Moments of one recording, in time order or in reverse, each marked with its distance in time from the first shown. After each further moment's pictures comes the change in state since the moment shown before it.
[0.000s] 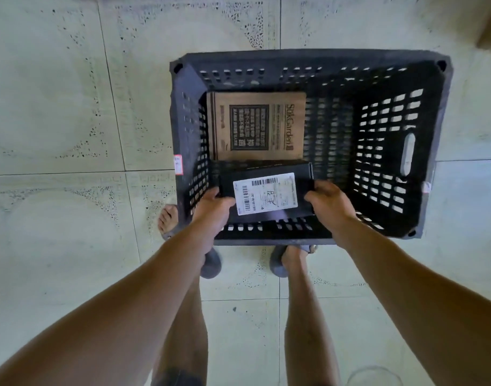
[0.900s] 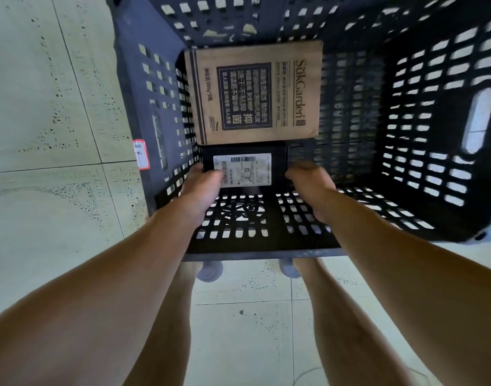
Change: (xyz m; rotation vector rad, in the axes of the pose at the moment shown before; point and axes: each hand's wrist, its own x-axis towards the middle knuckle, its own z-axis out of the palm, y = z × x) left_hand 0.098 -0.005 0.017 0.097 0.113 -0.010; right_hand 0.096 0.017 0.065 0.053 -0.094 0.045
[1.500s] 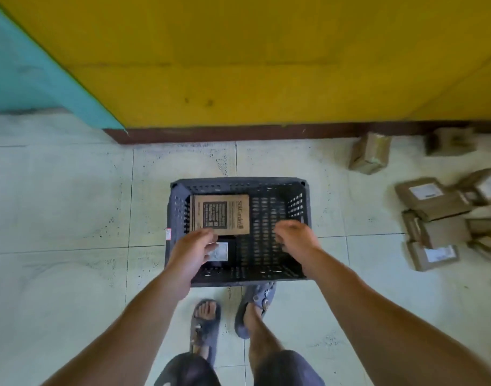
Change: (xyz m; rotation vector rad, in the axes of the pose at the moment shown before) left_hand -0.390 0.094 -0.063 -0.296 -0.121 0.343; right_hand -0.330 -0.080 -0.213 0.066 0.082 -0.217
